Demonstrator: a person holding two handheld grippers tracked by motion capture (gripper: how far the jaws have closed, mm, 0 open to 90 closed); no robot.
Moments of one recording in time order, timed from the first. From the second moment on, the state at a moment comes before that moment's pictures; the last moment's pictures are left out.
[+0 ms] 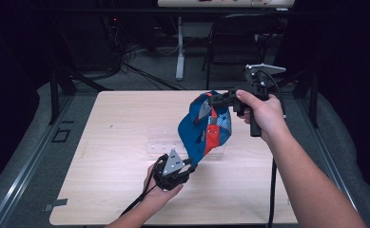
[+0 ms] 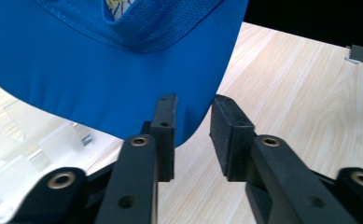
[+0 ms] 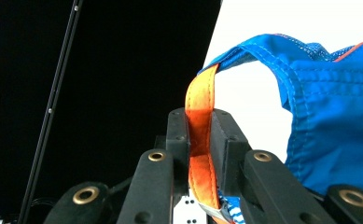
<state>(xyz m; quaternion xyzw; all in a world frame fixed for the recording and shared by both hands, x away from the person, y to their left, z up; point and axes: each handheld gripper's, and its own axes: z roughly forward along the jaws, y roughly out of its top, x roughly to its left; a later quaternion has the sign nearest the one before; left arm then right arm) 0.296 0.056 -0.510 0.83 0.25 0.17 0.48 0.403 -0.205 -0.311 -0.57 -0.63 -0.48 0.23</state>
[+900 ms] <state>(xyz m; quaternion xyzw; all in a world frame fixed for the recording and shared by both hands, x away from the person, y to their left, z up) 0.299 0.083 -0.503 0.82 0.25 0.20 0.47 0.404 -0.195 -0.306 -0.56 -0.64 -0.48 0.22</state>
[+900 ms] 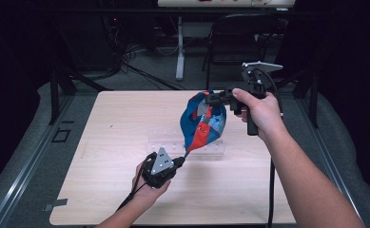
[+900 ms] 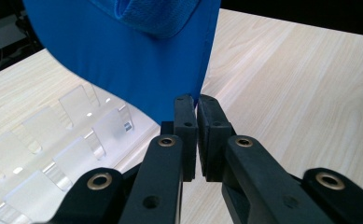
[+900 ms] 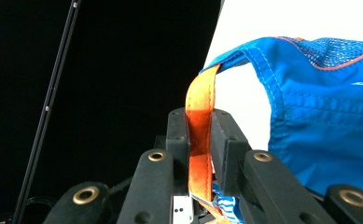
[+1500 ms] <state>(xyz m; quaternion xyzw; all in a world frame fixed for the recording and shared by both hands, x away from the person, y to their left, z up) 0.317 0.093 -0.505 0.81 0.28 0.19 0.48 0.416 -0.191 -0.318 -0.57 -0.63 -0.48 0.23</state>
